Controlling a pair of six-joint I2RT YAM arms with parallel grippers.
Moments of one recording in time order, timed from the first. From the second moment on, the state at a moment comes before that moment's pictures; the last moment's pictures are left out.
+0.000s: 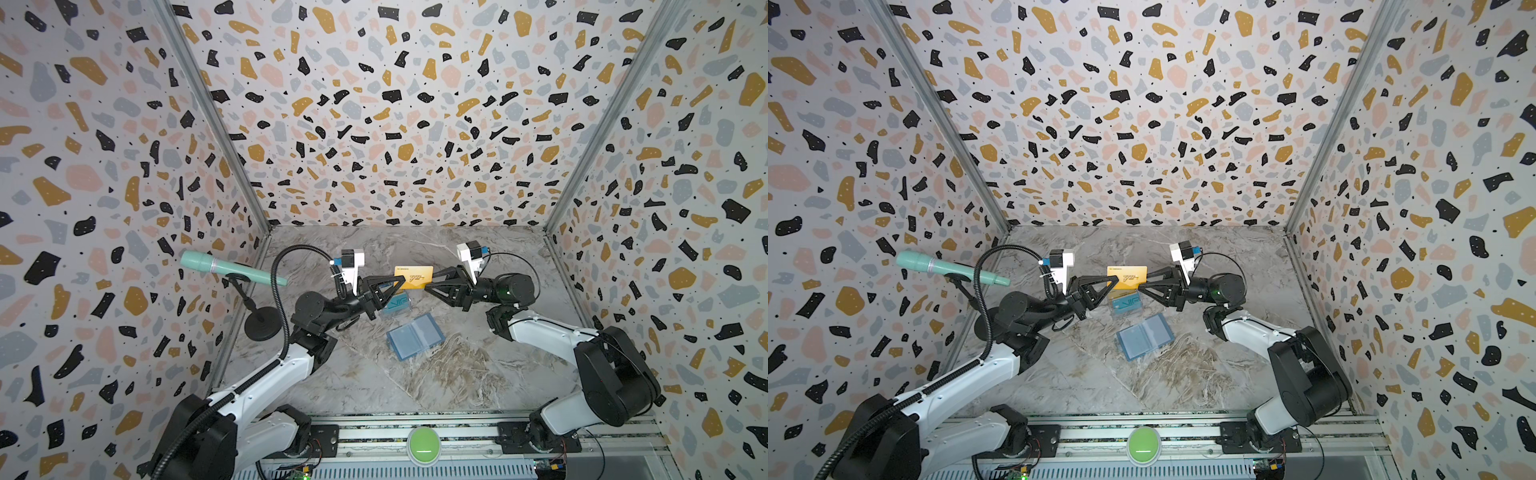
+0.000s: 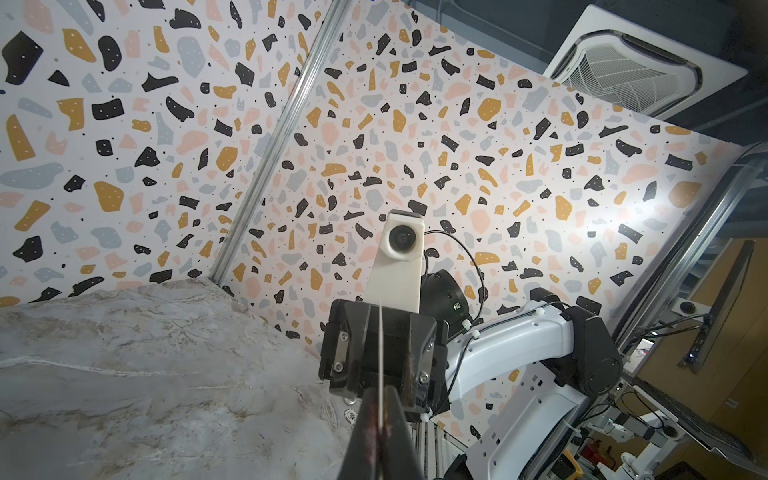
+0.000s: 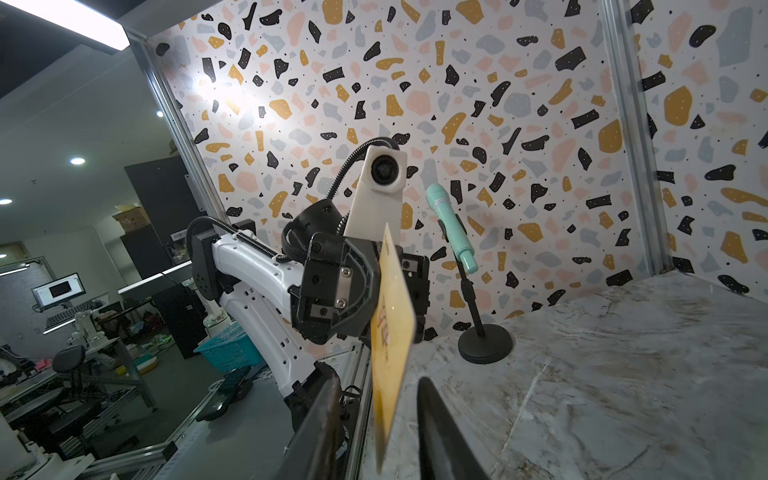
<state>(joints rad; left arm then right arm) -0.49 1.12 0.57 0.94 0.70 -0.78 0.49 1.50 0.76 1.35 -1.08 0.87</state>
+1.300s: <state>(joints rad) -0.49 1.21 1.23 -0.78 0.85 0.34 0.49 1.29 1.02 -0.41 -1.22 -0.20</state>
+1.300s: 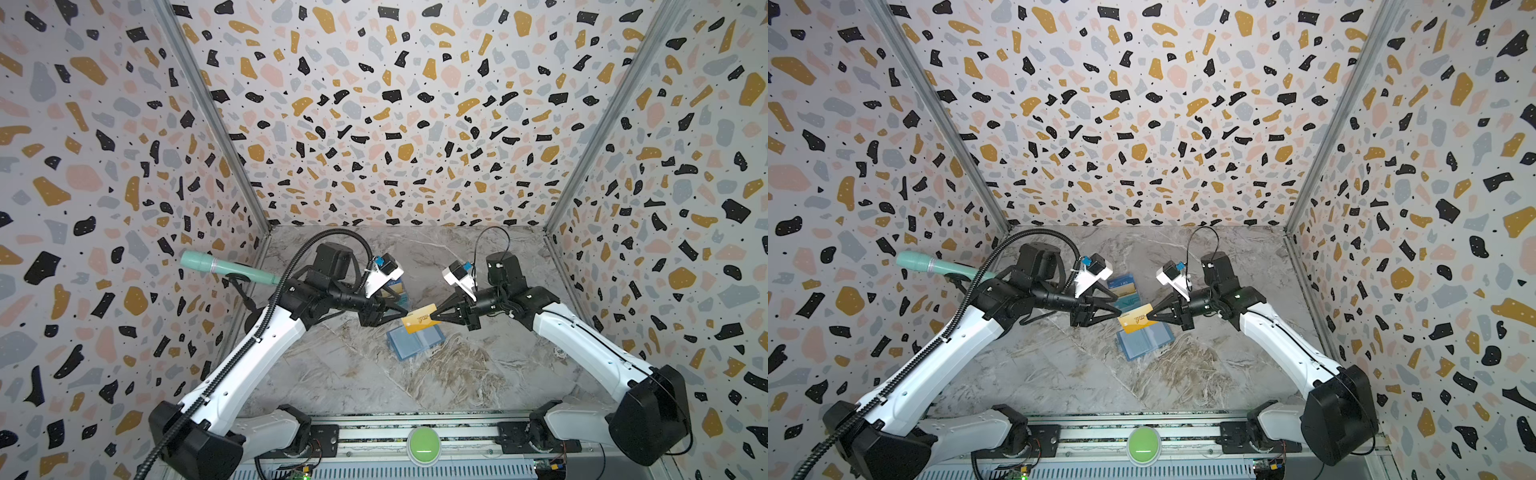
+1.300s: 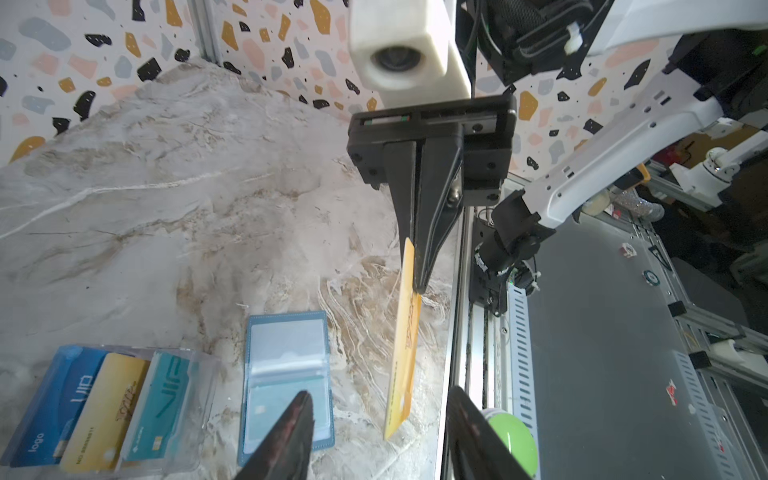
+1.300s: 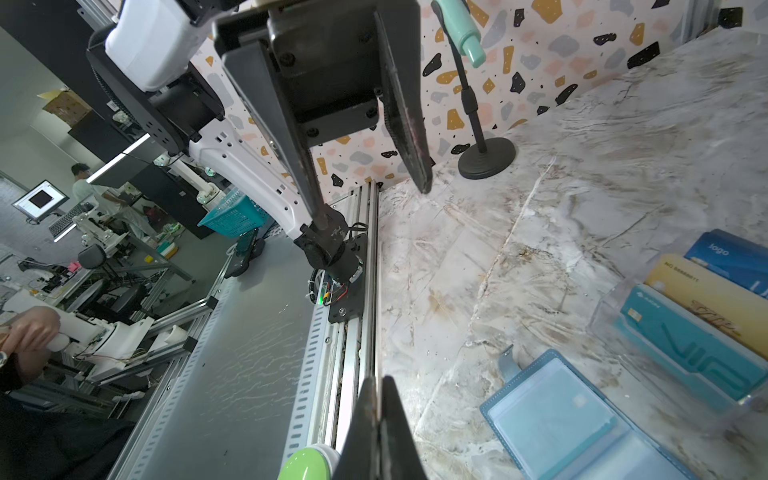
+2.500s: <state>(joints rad) -0.49 1.31 1.21 -0.83 0.94 0.43 0.57 1.43 1.16 -0.51 -1.15 -0.31</state>
